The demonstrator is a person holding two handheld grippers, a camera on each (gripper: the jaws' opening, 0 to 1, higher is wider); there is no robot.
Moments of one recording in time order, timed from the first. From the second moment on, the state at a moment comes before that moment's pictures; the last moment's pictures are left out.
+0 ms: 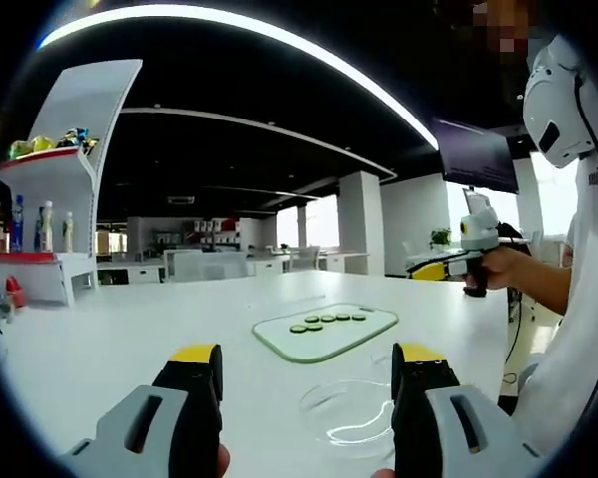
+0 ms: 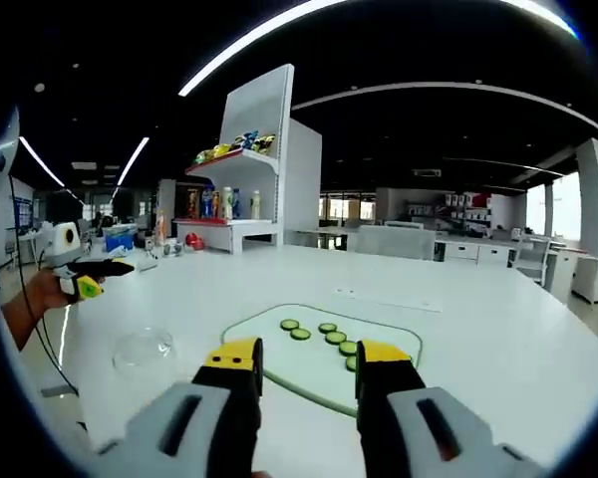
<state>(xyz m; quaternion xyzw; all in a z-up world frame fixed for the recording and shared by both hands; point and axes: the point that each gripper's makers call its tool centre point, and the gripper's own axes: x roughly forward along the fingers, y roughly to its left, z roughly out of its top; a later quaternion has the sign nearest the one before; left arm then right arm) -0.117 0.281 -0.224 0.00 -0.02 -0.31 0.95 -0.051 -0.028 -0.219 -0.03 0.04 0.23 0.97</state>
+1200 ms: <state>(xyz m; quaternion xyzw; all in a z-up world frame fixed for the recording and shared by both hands) -0.114 0.335 -0.210 0.00 -0.06 -0.18 0.98 -0.104 -0.172 -0.223 0.03 0.00 0.04 1.00</state>
